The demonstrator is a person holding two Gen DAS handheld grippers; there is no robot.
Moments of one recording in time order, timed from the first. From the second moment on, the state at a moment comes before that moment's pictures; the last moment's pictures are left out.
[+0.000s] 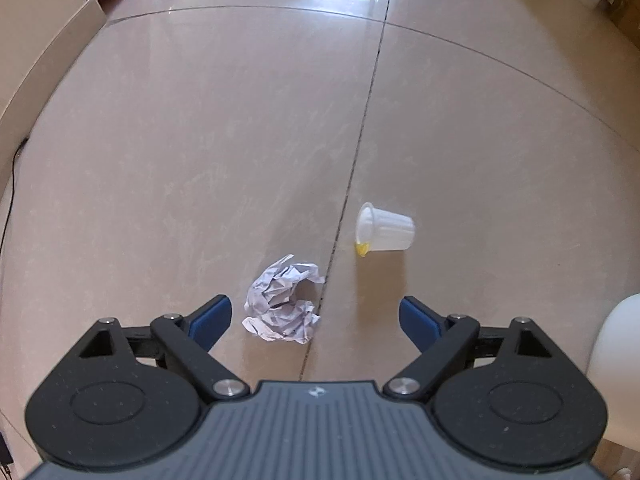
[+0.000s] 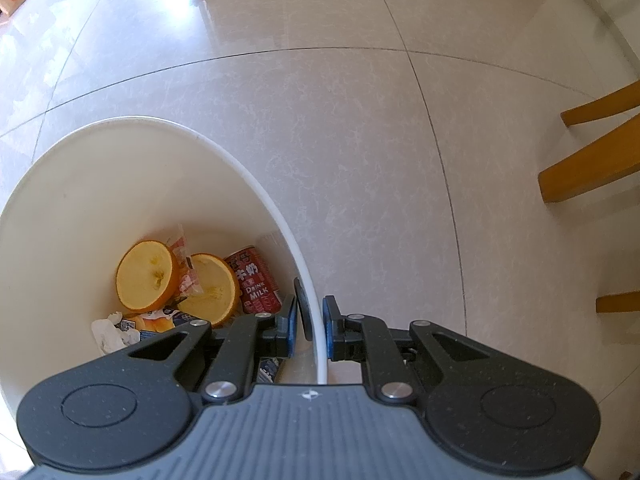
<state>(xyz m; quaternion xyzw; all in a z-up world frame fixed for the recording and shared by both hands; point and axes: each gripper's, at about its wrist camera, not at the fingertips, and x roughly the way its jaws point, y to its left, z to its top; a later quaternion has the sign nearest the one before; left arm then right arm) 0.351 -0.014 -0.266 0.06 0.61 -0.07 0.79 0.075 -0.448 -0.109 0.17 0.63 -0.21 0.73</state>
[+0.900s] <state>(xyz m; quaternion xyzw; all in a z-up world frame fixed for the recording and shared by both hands) 0.359 0.022 -0.351 0.03 0.62 -0.03 0.78 0.080 -0.442 -0.114 0.16 0.63 -0.21 0.73</state>
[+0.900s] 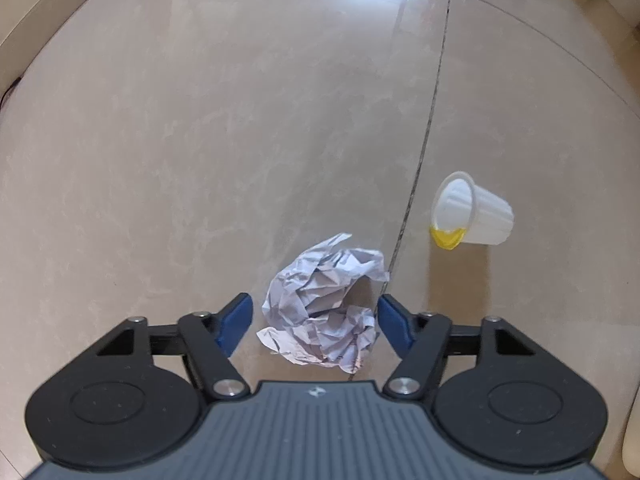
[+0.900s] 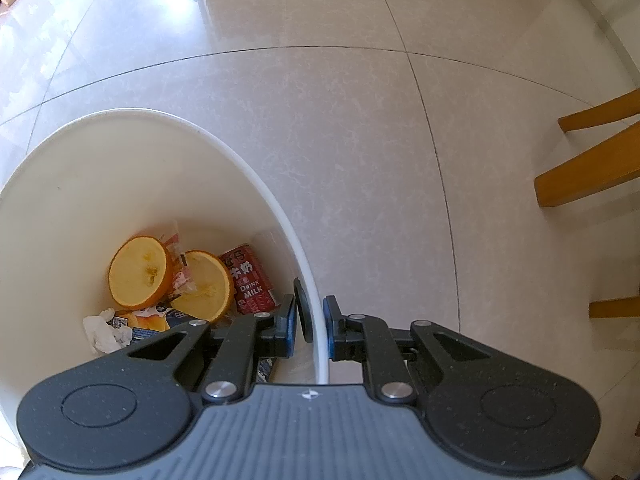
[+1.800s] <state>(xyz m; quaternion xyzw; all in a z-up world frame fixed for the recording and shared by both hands) 0.337 -0.024 -0.297 0.10 0.61 -0.09 0.78 0.084 -0.444 -0.117 0.16 0.64 -0.22 0.72</state>
